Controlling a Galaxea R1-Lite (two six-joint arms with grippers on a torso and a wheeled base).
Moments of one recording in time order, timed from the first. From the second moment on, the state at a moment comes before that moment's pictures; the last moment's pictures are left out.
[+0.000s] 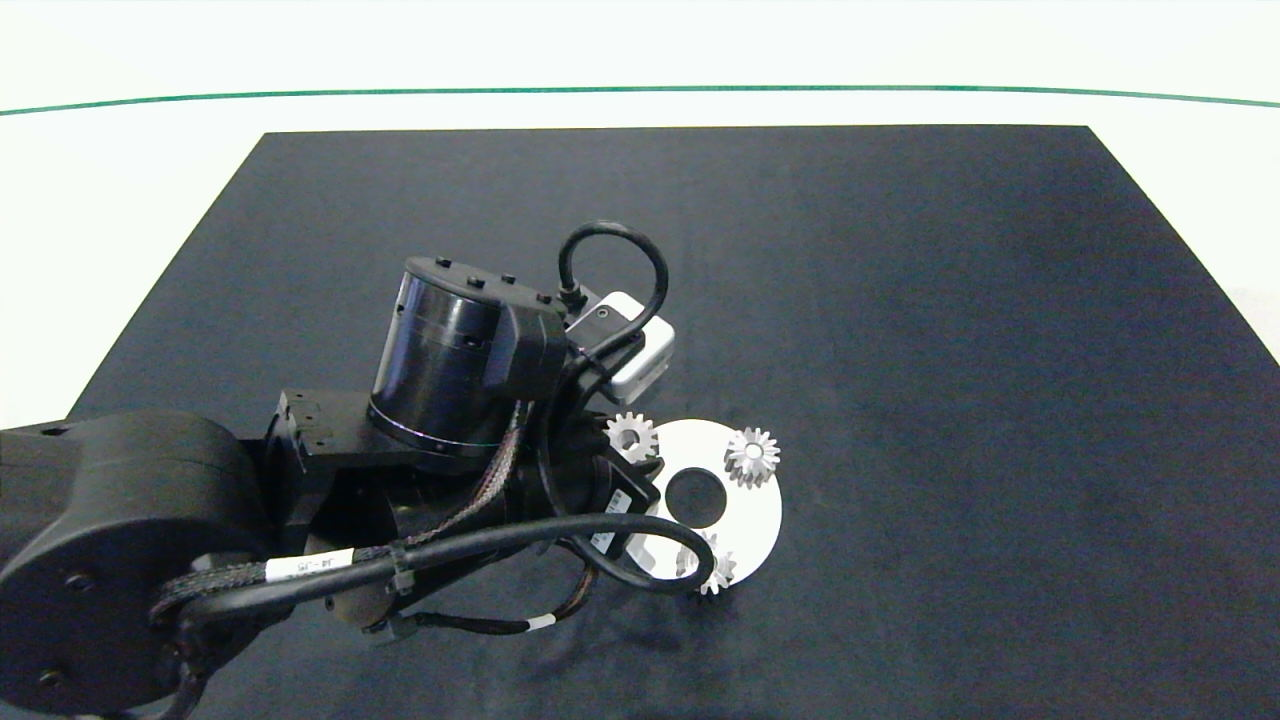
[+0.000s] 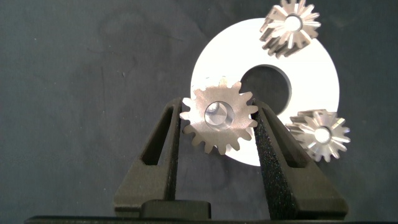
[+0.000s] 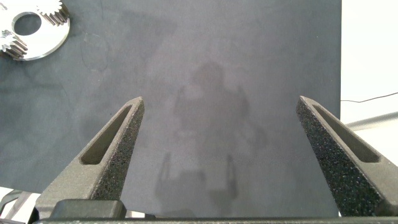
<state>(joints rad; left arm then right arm) -0.85 1.64 -1.03 -0.15 0.28 0.22 0.42 0.39 -0.78 0.56 -0.34 -0.13</state>
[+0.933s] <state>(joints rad) -0.82 1.72 -1.04 -0.19 0.28 0.22 0.42 0.38 -0.78 0.56 -0.34 -0.13</state>
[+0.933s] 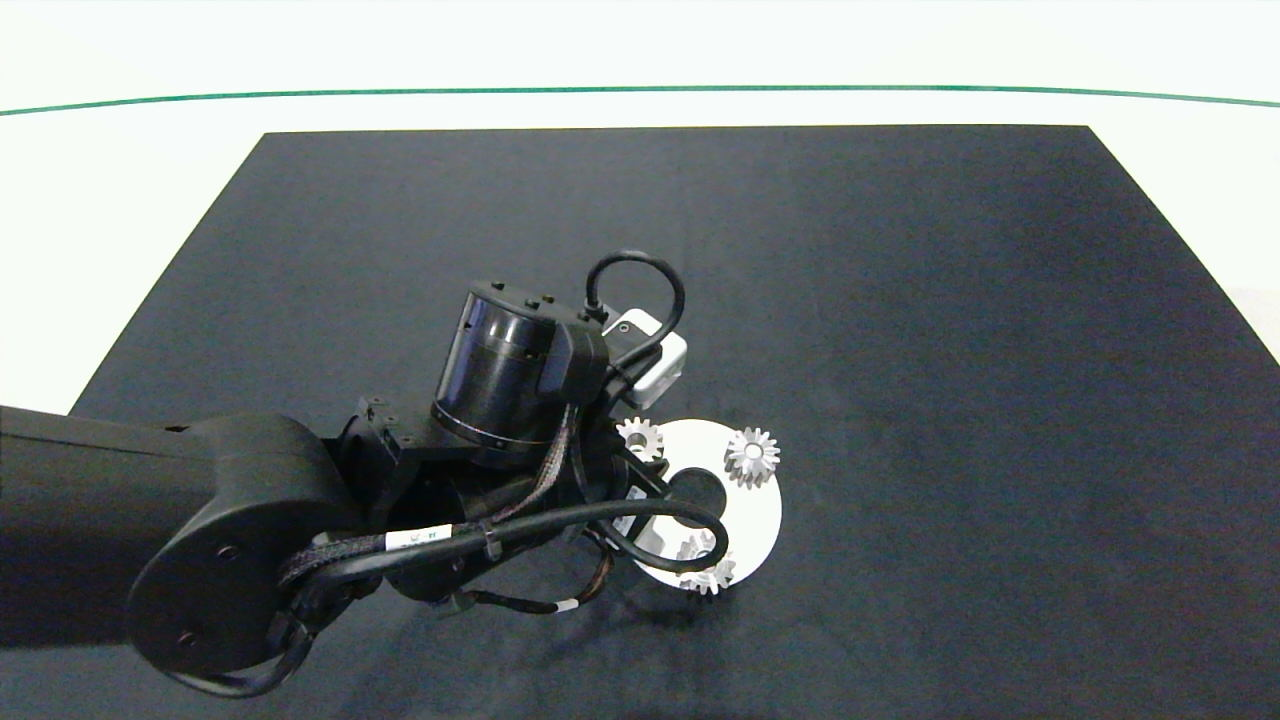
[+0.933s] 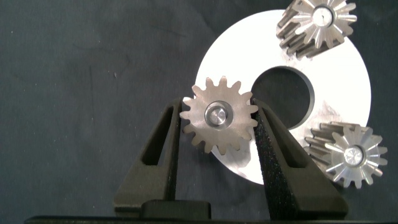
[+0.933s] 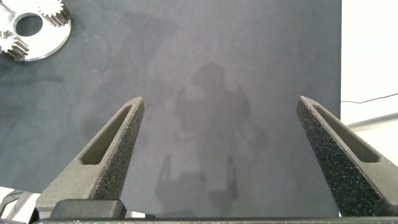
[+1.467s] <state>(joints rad) -0.82 1.72 -1.04 -0.18 0.28 0.22 0.43 0.38 -0.78 0.56 -0.34 -0.13</state>
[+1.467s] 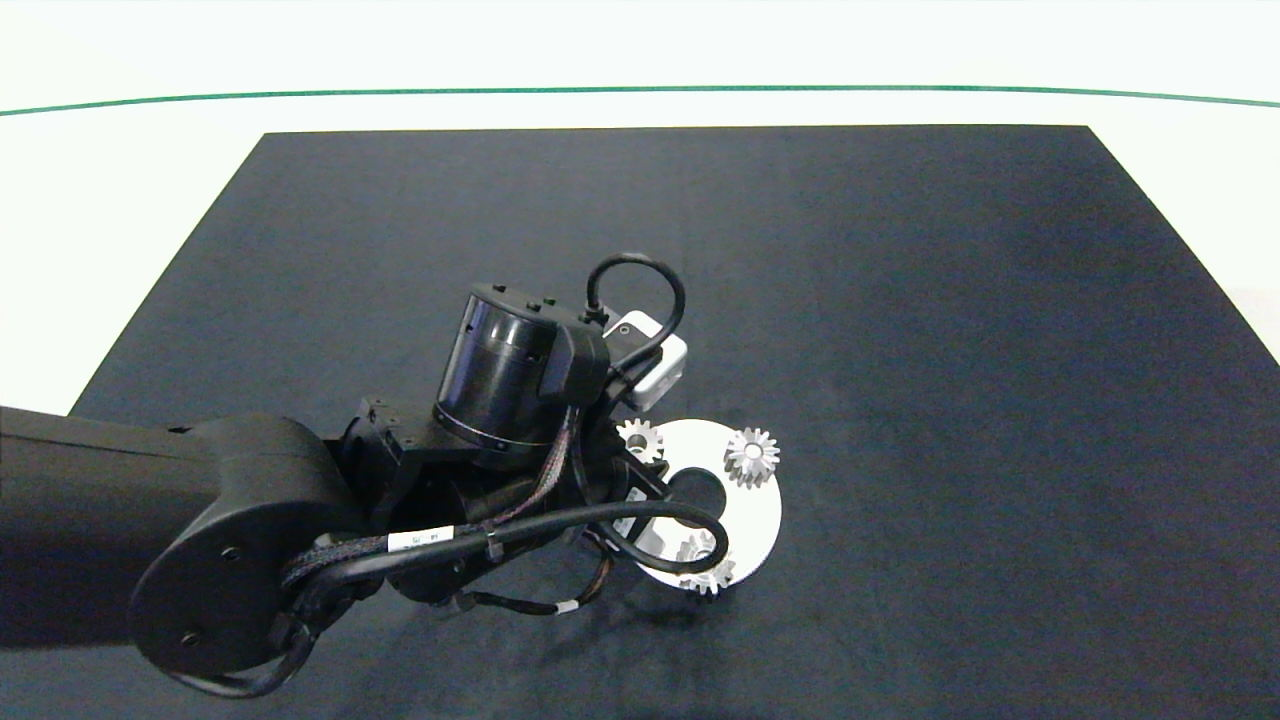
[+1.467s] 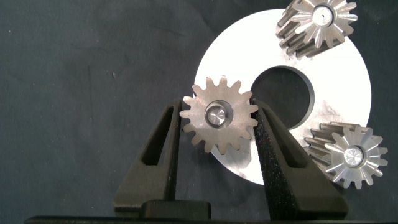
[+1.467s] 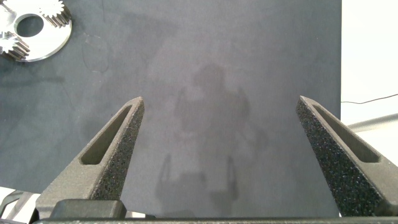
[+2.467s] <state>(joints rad) -0.82 1.71 -1.03 -0.20 0.28 0.21 0.43 0.39 -0.79 0.56 -0.34 -0.13</state>
